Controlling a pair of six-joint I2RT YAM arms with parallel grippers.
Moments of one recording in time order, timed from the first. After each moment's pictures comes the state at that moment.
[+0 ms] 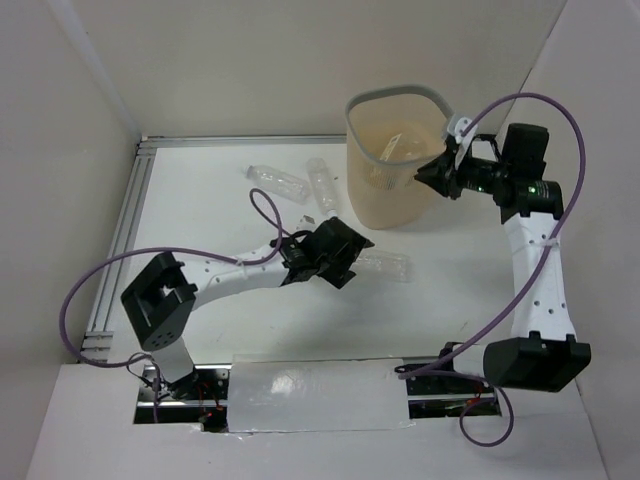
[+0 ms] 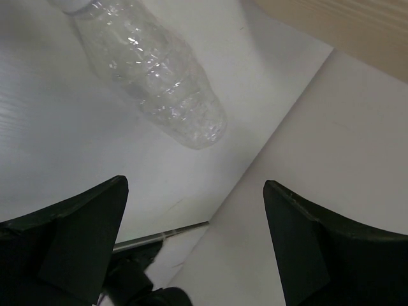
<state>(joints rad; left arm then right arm) -0.95 1.69 1.19 -0.26 -0.20 -1.79 -0.12 1.28 1.50 -0.73 -1.01 -0.70</state>
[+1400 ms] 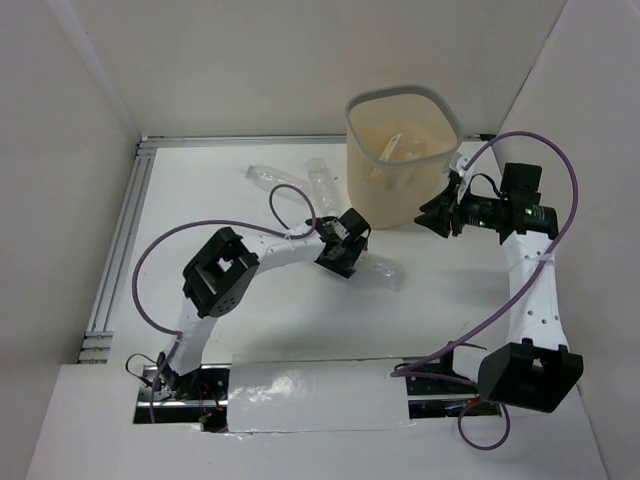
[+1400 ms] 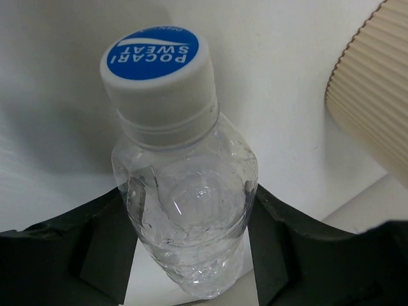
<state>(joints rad) -0.87 2.14 1.60 -0.56 -0.17 -1.92 -0.23 1.17 1.22 -0.88 -1.13 -0.83</state>
